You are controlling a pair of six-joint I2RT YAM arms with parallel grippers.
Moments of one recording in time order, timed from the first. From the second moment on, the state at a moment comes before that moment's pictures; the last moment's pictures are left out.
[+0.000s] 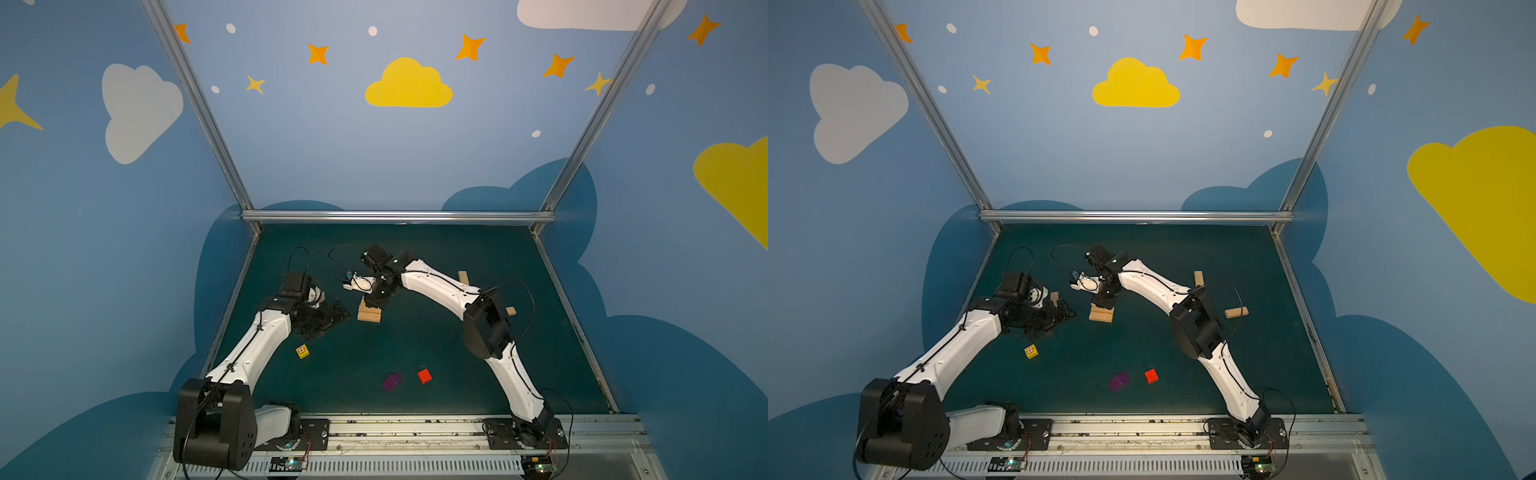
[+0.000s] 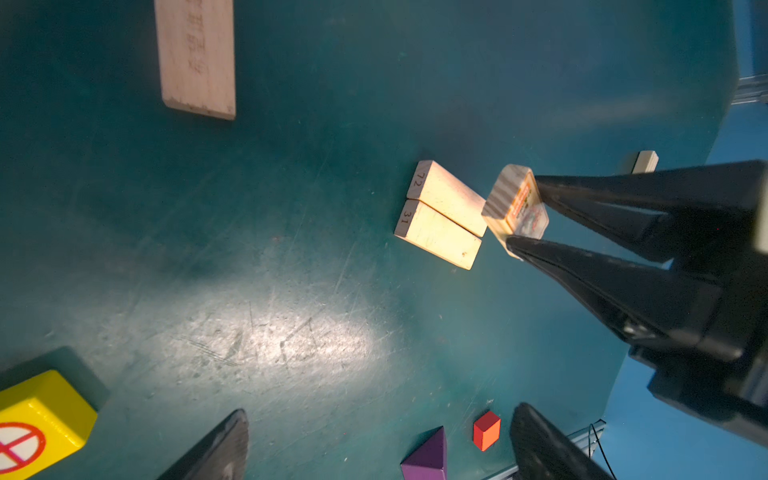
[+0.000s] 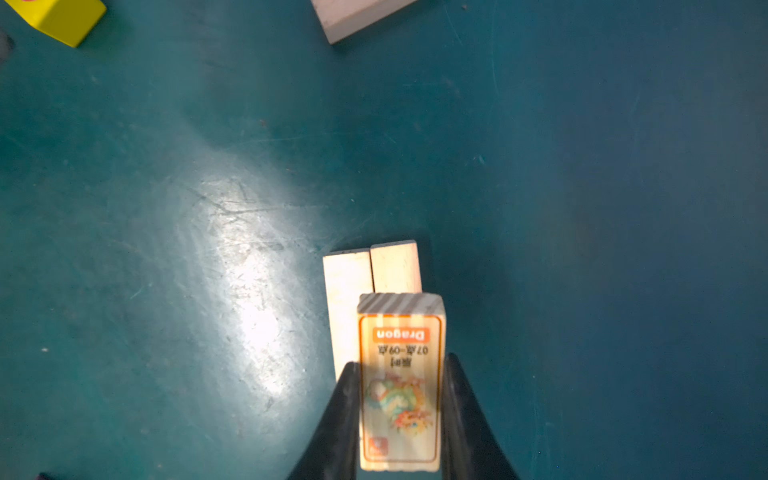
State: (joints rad) left arm -0.10 1.26 0.83 -0.73 0.42 -0.57; right arm 0.88 2.34 2.12 -0.97 -0.20 -0.51
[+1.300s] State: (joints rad) left arm -0.10 1.26 0.83 -0.73 0.42 -0.57; right arm 0.89 2.50 2.32 -1.12 -0.14 -0.59
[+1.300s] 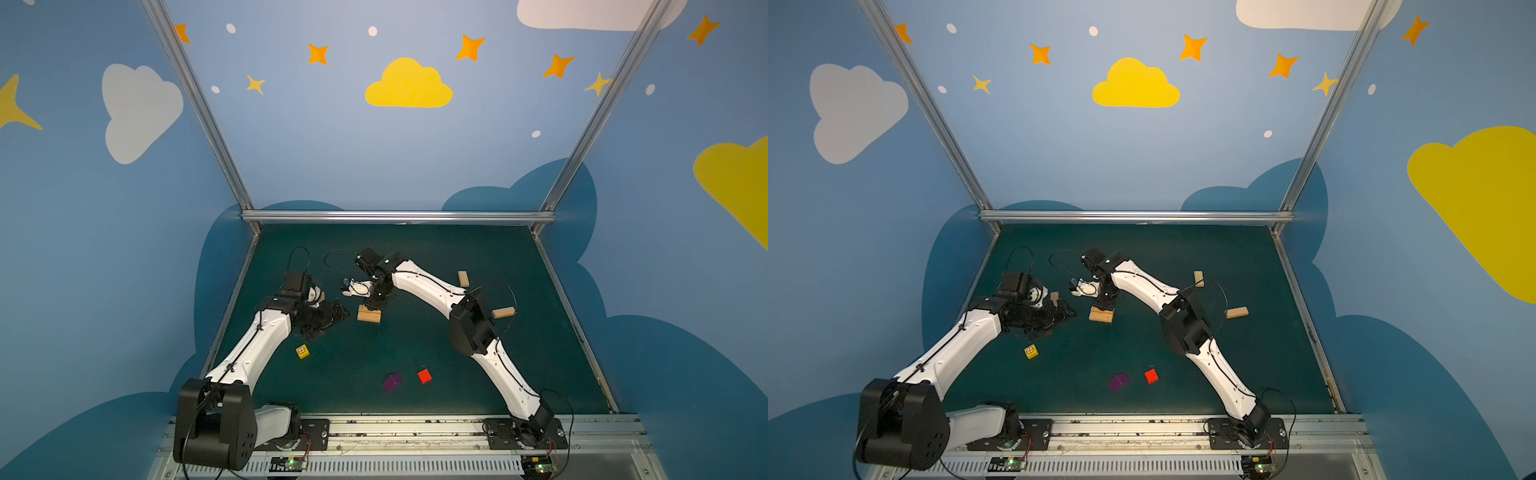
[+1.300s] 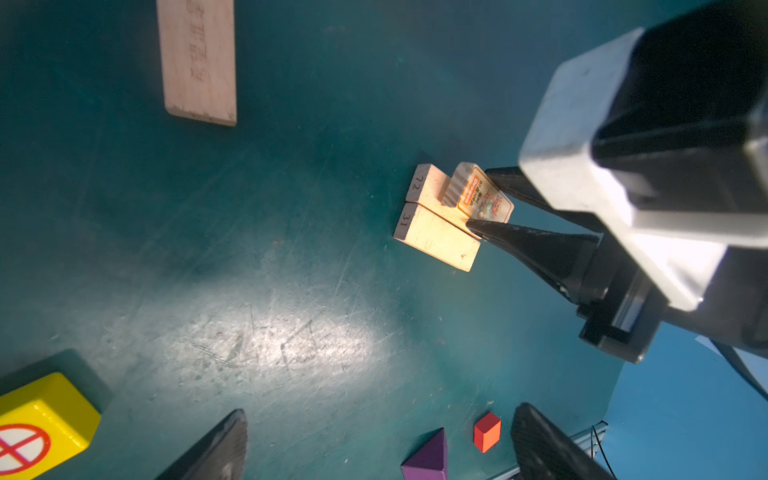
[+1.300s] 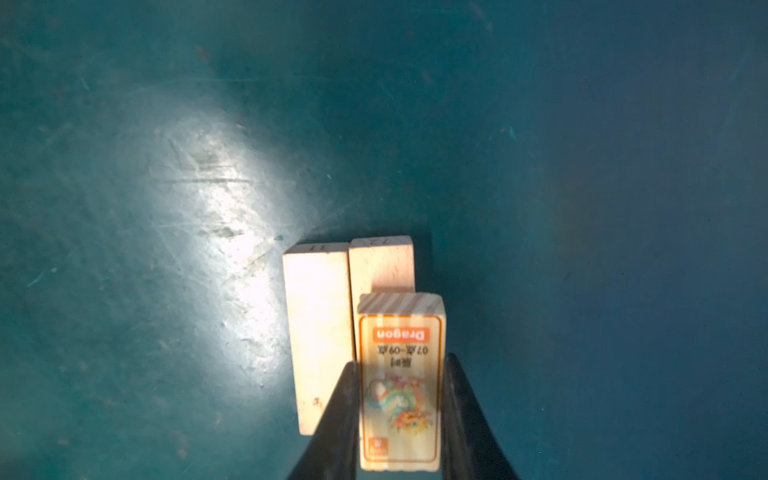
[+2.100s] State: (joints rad) left arm -0.10 1.26 0.83 -0.73 0.42 -0.57; right arm 0.90 2.51 2.32 -1.12 -0.11 -0.61
